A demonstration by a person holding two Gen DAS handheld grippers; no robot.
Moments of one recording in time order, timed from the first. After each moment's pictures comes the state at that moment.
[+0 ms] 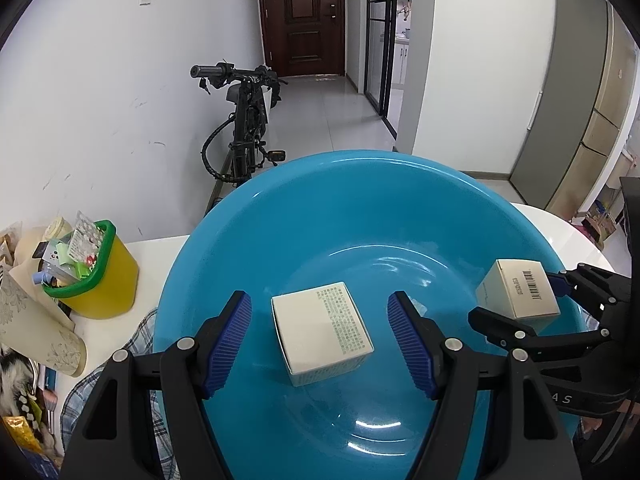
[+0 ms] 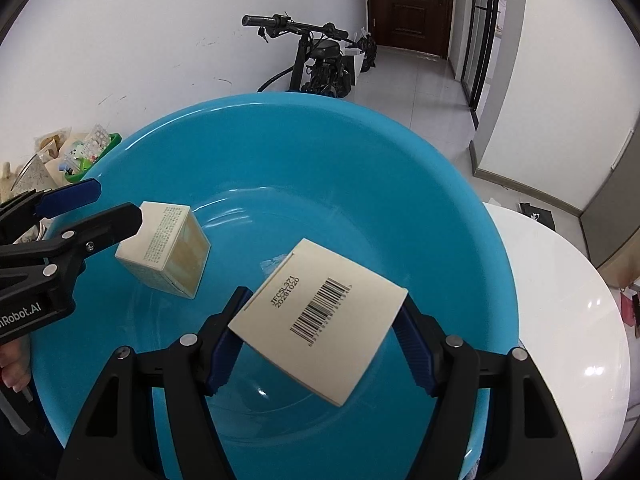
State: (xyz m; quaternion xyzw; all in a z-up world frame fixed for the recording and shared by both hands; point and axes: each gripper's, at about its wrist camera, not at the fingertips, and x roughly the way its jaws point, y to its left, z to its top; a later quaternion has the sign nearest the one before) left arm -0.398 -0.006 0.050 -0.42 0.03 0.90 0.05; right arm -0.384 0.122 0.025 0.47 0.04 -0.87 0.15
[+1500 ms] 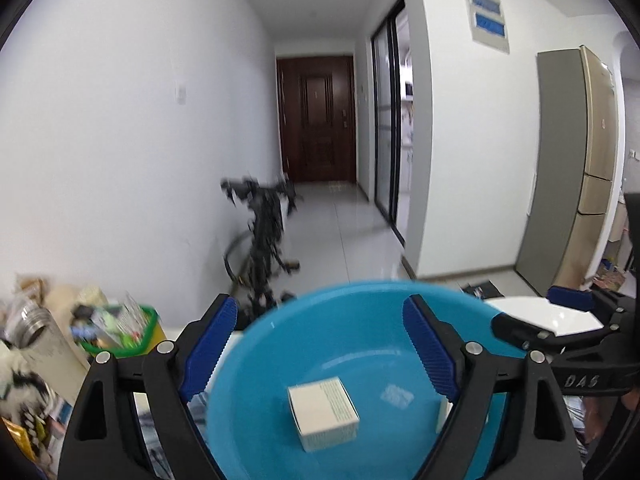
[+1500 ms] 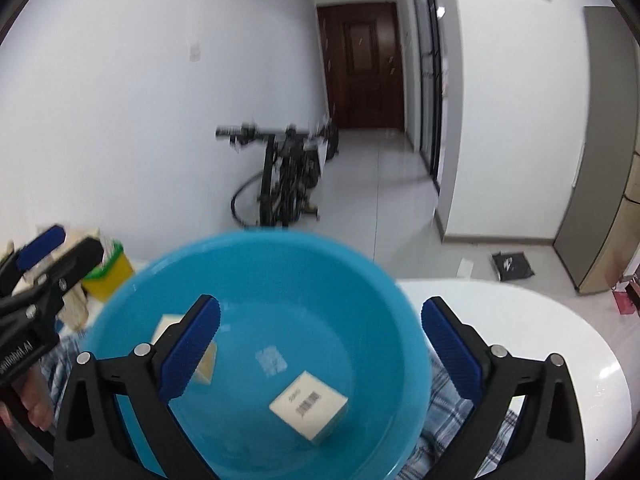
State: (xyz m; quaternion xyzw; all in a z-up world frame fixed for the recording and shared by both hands) left arm -0.337 -0.009 0.119 -0.20 0.03 0.98 0.03; right arm -0.356 0.147 0.113 0.28 -0.03 -0.96 0.09
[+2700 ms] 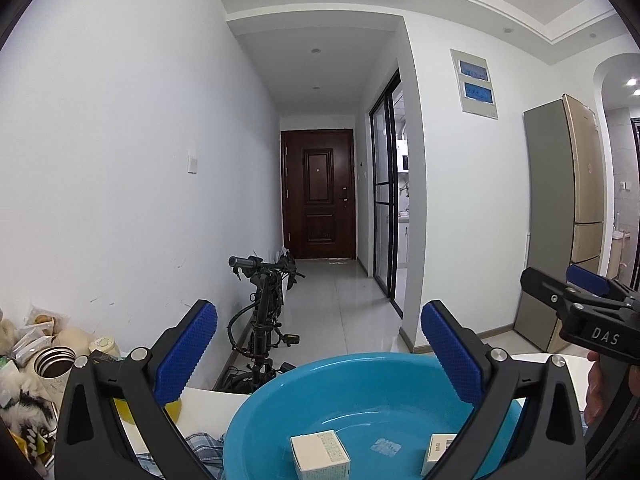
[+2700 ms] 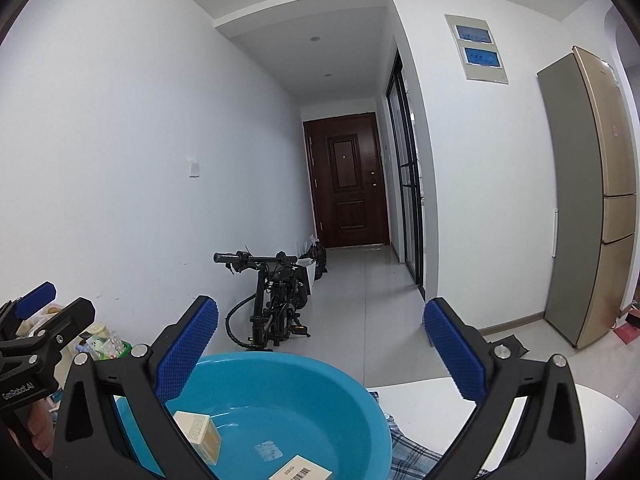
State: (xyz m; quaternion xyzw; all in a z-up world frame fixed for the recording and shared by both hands) left arm -0.280 -0.016 0.159 -0.07 0.01 1.00 0.03; right arm -0.303 0.164 0.166 0.09 -0.05 -0.99 0.07
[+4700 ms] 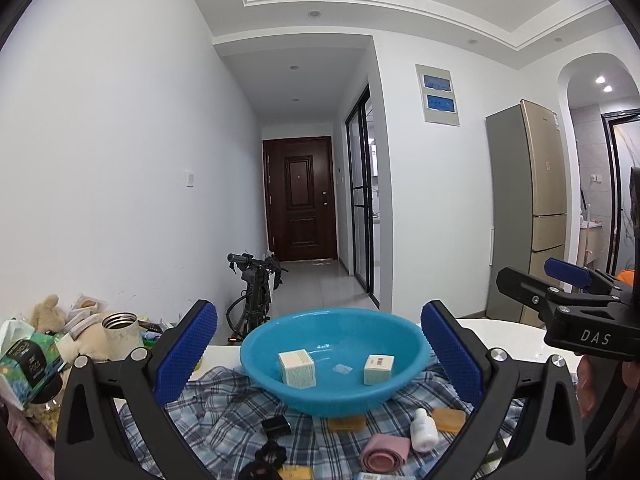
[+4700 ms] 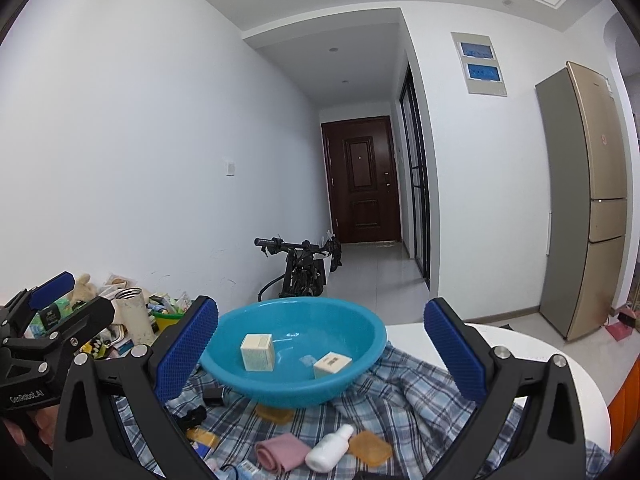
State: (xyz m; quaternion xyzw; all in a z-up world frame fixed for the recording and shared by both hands) left arm -0.036 -0.014 0.176 -0.06 0.03 1.00 0.07; right arm -0.077 0.171 0.188 0.09 -0.04 -0.99 0.10
